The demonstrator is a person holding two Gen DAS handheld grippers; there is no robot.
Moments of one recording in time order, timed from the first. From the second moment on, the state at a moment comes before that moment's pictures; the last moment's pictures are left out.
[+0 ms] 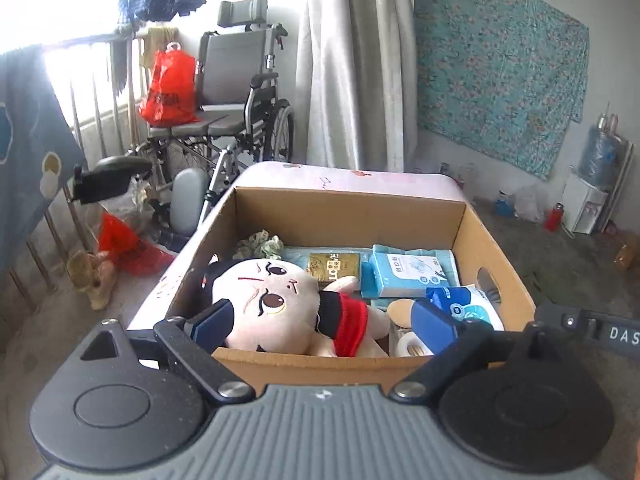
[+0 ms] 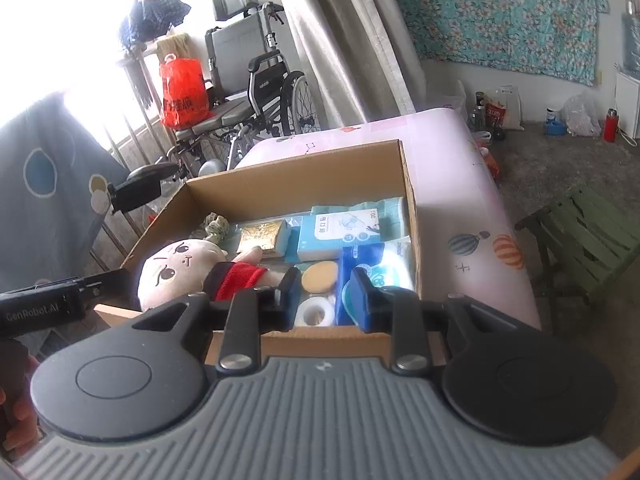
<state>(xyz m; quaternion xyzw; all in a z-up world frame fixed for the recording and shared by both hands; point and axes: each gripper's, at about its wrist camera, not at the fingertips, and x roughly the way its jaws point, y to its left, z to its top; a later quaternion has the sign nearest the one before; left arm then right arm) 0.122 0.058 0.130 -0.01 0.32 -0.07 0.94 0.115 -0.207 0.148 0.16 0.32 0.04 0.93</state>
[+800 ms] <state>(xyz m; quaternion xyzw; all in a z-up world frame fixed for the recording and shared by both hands) 0.093 0.041 0.127 0.00 0.29 -0.08 0.95 0.082 -0.196 0.148 0.17 0.32 0.03 0.93</state>
